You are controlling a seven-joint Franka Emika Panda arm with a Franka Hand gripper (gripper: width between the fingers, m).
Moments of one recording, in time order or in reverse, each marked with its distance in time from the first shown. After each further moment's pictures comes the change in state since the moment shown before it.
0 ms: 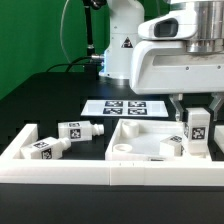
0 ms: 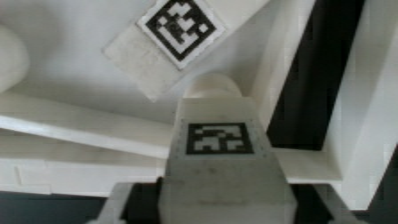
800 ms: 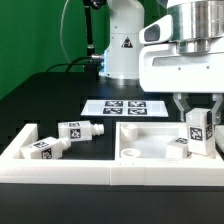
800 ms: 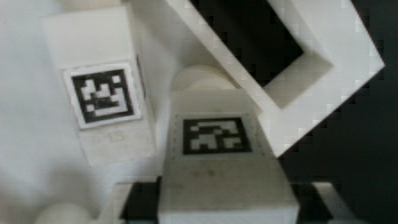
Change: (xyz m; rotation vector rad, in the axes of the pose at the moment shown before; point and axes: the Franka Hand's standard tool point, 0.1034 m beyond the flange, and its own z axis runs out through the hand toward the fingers) arm 0.002 -0.008 0.002 0.093 0.066 0.975
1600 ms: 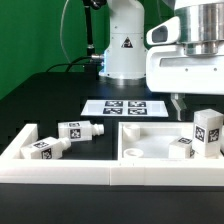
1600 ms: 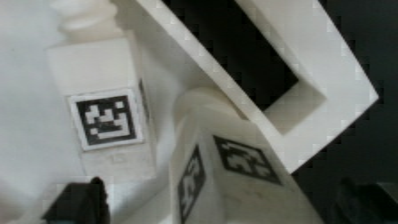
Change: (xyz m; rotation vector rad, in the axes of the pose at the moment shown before) arm -0.012 -0.001 0.002 -0.032 -0.018 -0.205
